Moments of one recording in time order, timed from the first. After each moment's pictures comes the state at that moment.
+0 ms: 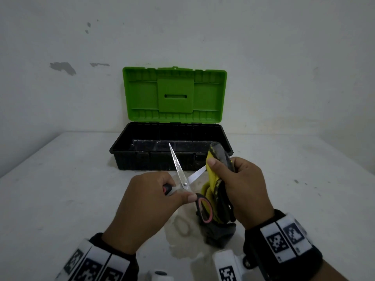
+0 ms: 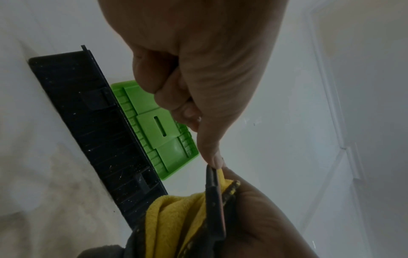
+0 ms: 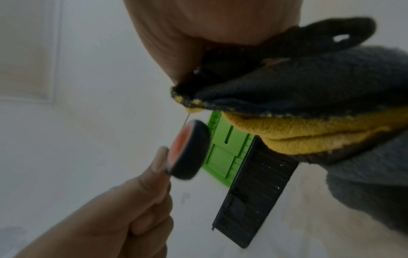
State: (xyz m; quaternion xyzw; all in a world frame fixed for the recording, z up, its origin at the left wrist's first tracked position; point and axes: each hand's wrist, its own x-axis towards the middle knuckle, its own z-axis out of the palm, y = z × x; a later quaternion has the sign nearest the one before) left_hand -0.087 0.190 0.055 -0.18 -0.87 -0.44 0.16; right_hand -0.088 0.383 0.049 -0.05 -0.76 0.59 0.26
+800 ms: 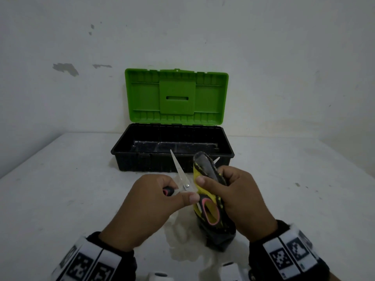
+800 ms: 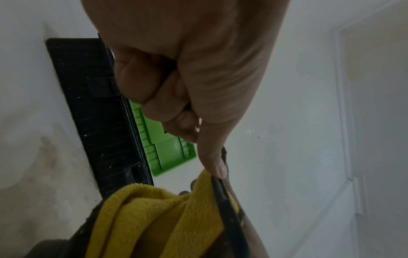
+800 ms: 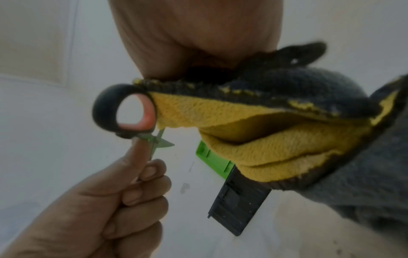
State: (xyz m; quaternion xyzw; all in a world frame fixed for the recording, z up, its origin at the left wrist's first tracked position) left_hand -0.085 0.190 0.062 -0.16 -0.84 -0.51 0.06; right_hand -0.076 0.379 0.048 0.06 -0.77 0.61 0.18
